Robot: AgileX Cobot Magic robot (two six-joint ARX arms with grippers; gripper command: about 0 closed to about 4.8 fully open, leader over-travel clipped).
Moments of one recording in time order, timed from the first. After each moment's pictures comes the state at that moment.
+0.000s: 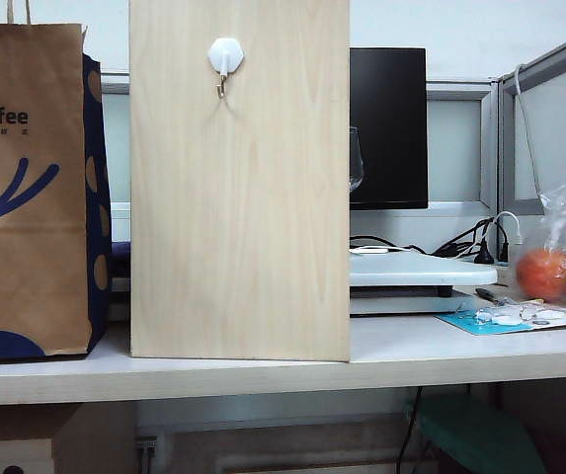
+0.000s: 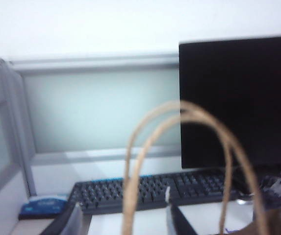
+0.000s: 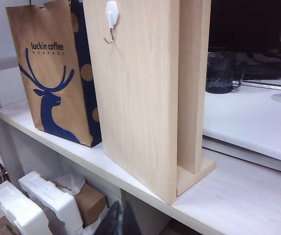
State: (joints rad) left arm 0.01 0.99 0.70 0.53 -0.04 0.05; right arm 0.02 0.00 0.01 0.08 -0.78 0.11
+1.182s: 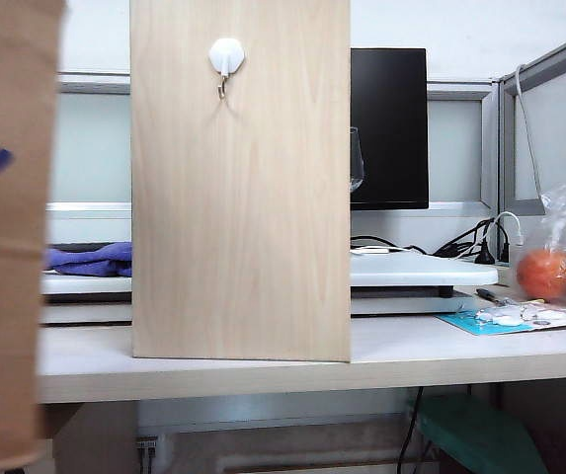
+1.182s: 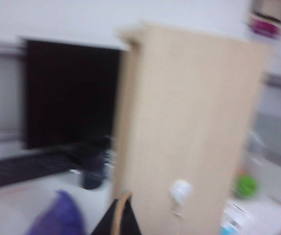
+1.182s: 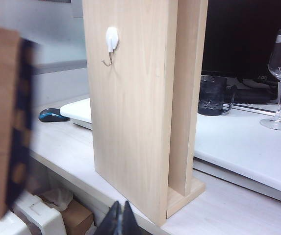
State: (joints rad) left arm -0.10 0.41 0.74 -0.13 0.40 -0.19; right arm 0.02 0.00 0.01 0.17 -0.76 0.11
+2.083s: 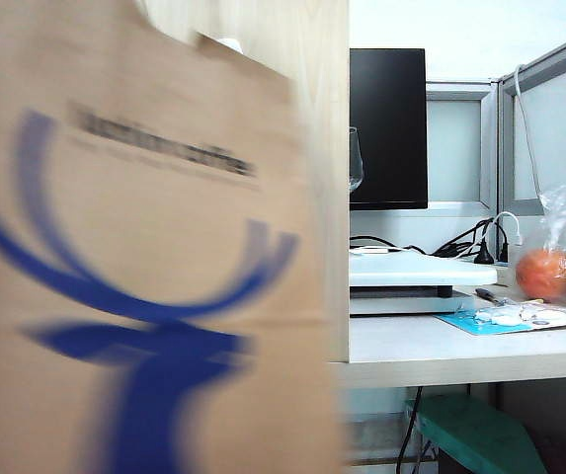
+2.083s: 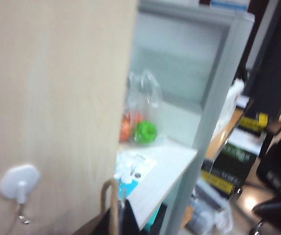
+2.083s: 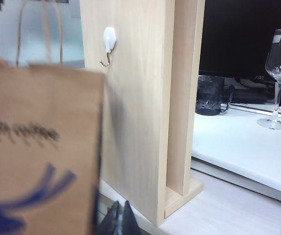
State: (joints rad) left arm -0.66 0.88 0.74 0.17 0.25 -0.15; right arm 0.02 0.00 0.01 0.17 -0.75 0.11
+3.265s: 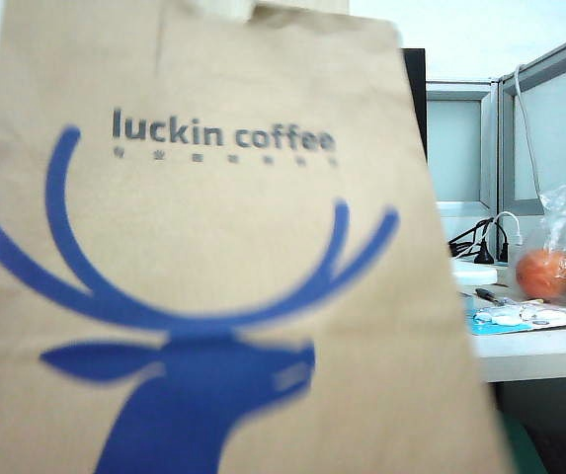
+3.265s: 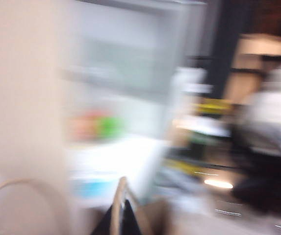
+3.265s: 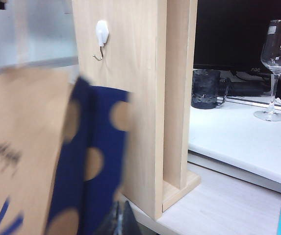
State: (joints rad) left arm -0.59 0.94 0.74 0.22 0.49 -0.11; right arm 0.02 0.00 0.01 0.14 -0.74 0.11
